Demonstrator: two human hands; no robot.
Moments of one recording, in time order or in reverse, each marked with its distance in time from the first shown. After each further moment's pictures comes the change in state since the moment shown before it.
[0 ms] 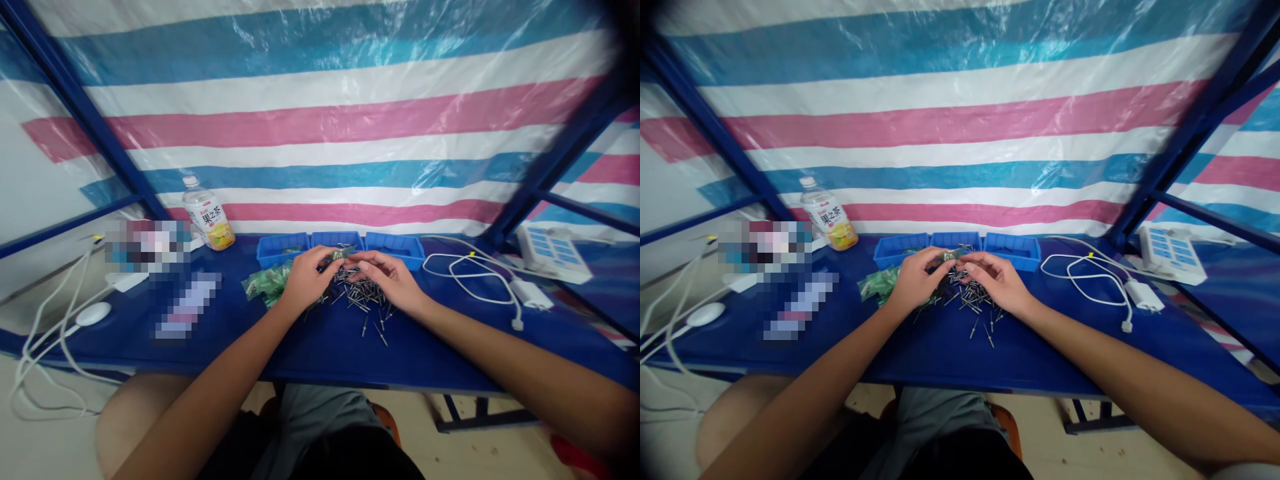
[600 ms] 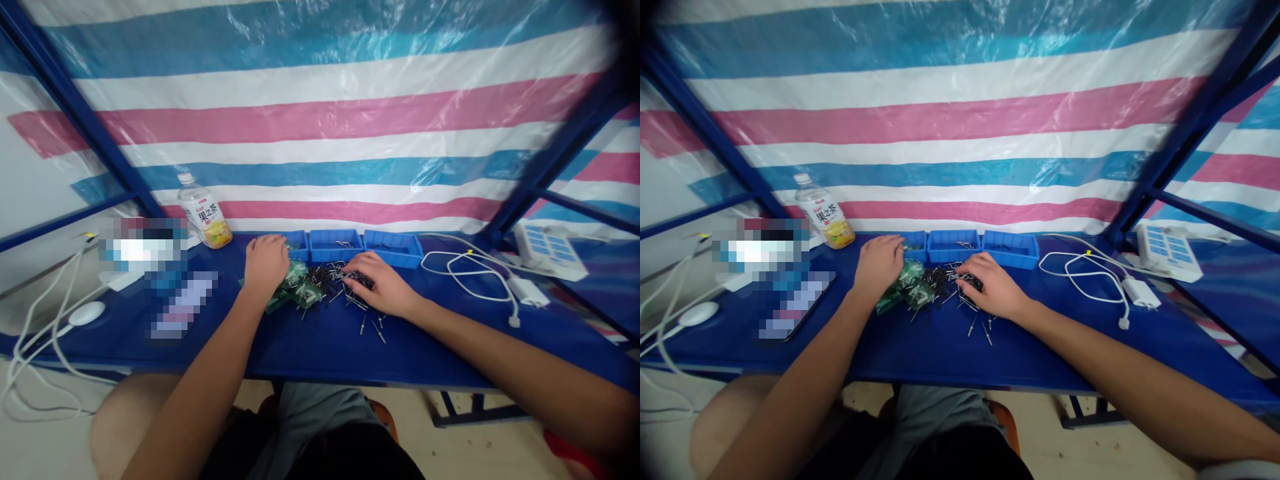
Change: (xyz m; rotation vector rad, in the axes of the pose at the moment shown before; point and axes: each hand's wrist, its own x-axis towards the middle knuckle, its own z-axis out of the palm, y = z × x) left_hand 0.004 -0.052 -0.058 0.751 0.066 -0.177; right_hand 0.000 0.013 -0.008 -0.774 -0.167 -0.317
